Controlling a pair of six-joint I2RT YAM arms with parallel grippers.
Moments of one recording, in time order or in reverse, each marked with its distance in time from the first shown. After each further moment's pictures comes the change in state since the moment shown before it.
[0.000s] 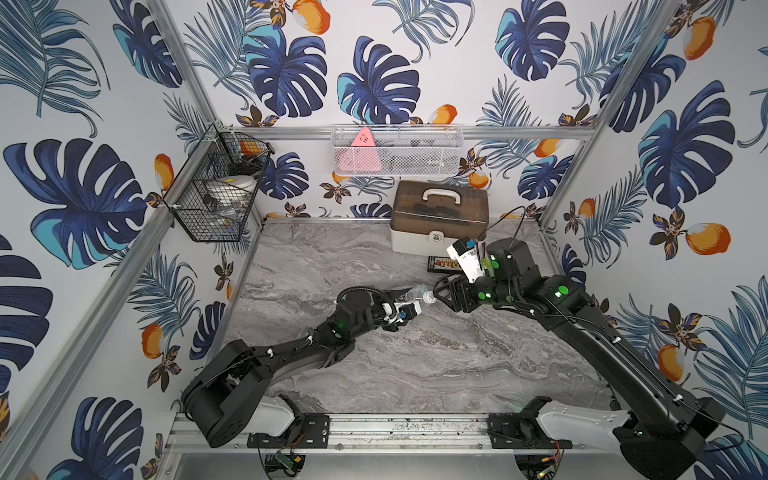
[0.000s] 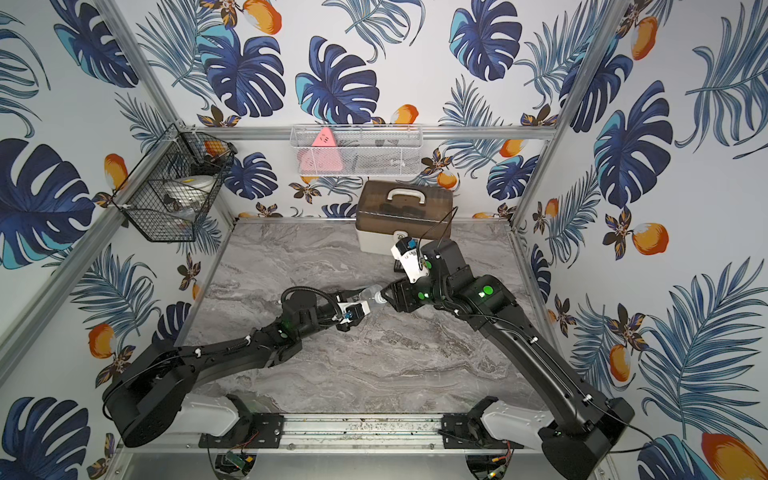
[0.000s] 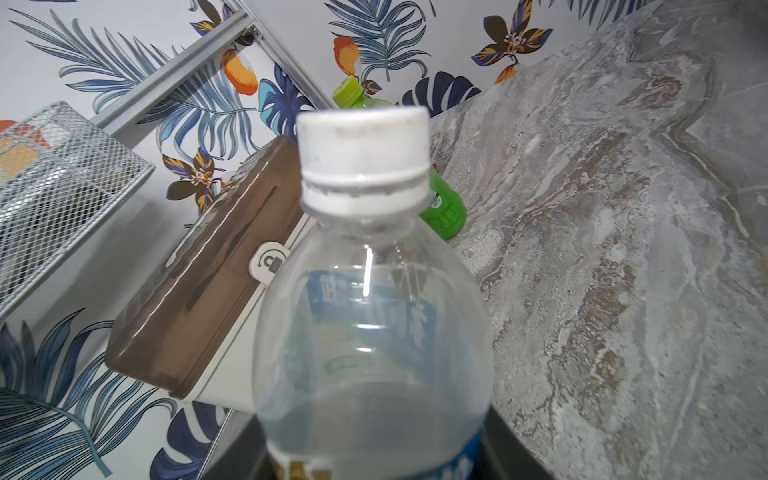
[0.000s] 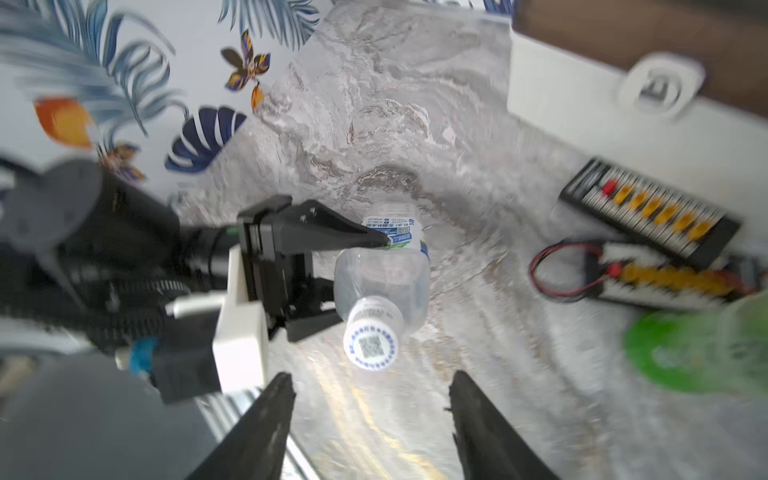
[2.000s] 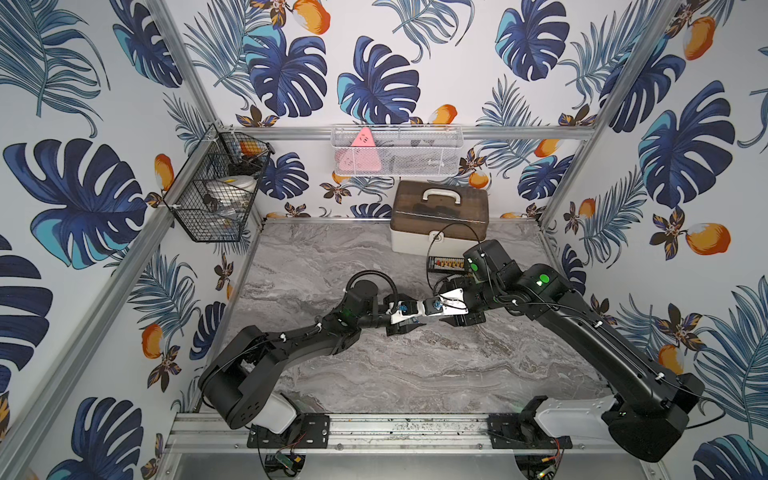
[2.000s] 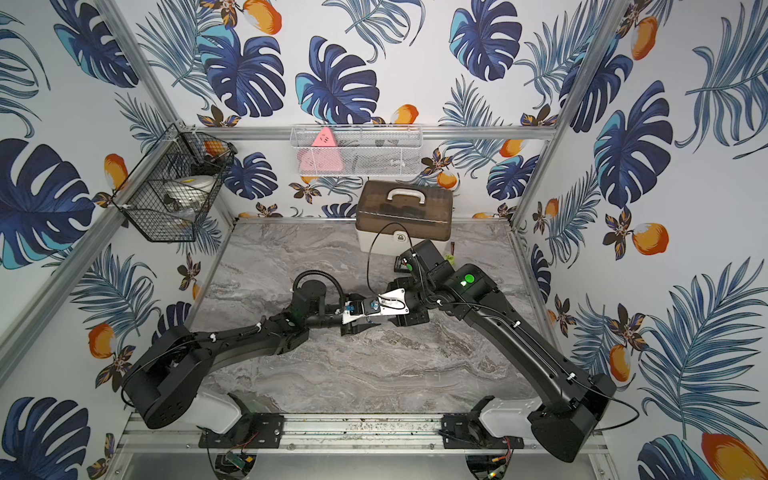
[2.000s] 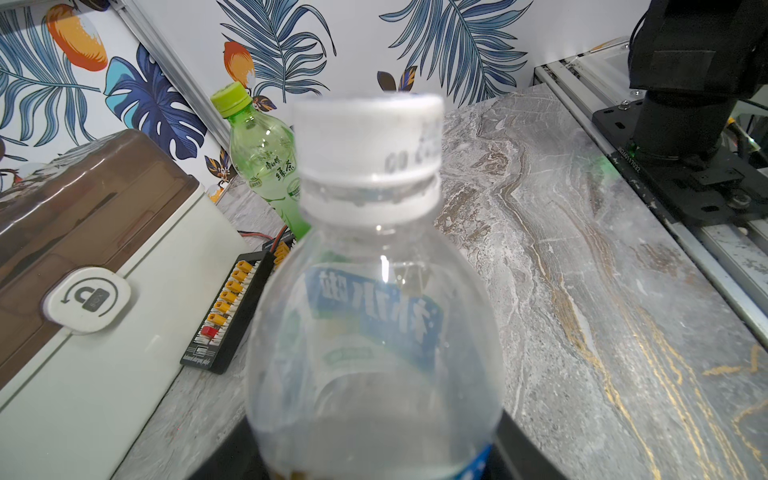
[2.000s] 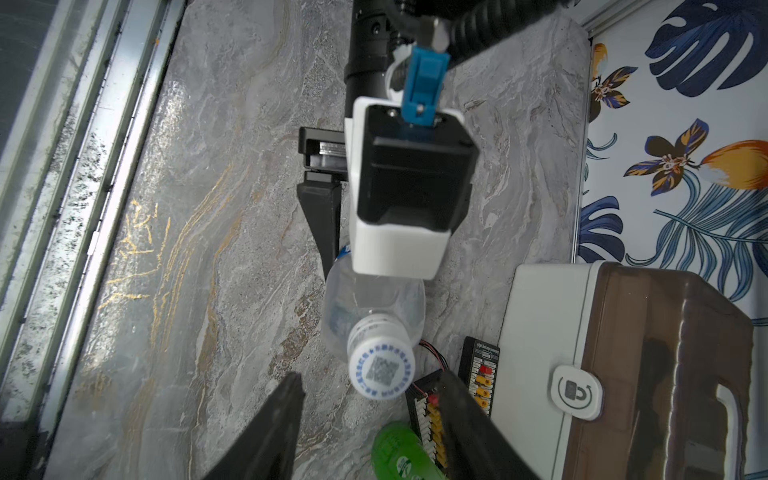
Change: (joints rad) left arm 0.035 0.116 0.082 -0.090 0.327 -0.164; right arm 0.079 0.153 0.129 -0.231 0.018 -1.123
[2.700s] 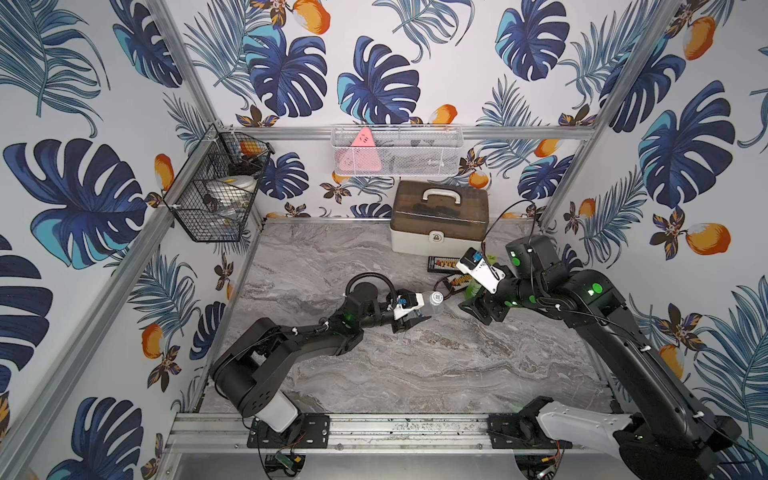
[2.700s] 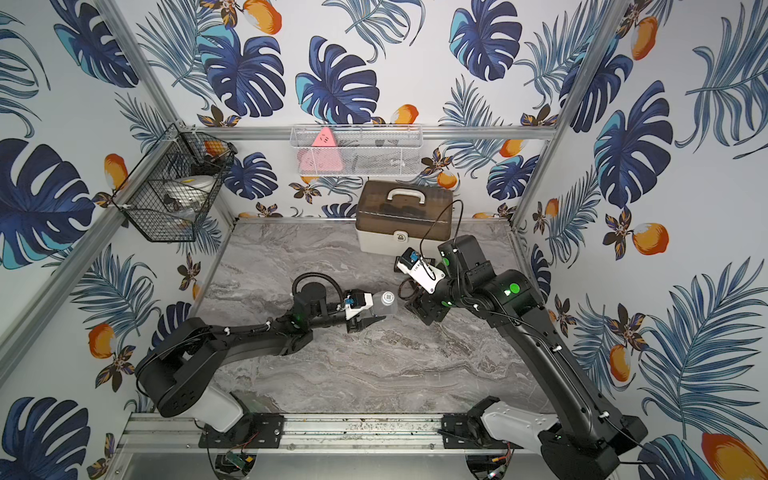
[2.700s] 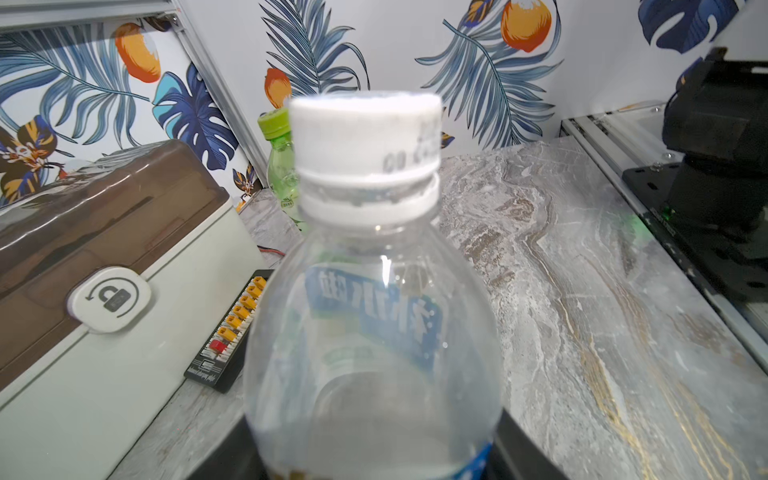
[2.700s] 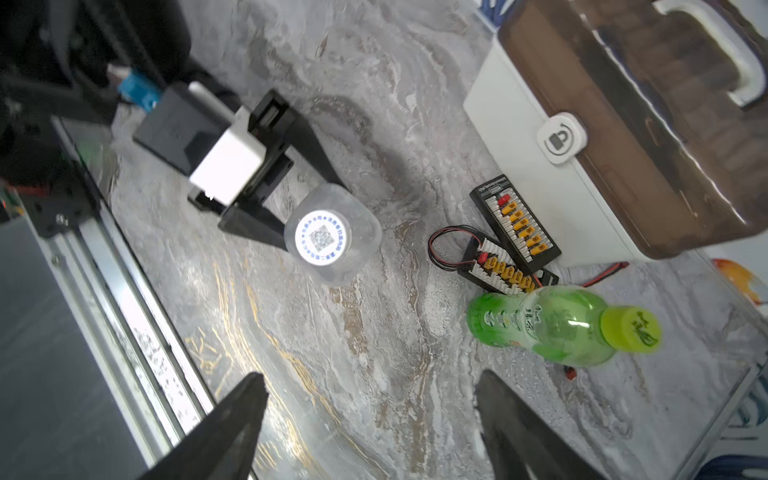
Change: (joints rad) left arm -0.006 0.059 -0.011 0.183 -0.030 -0.134; right arm -0.145 -0.124 0.066 -0.111 0.053 0.668
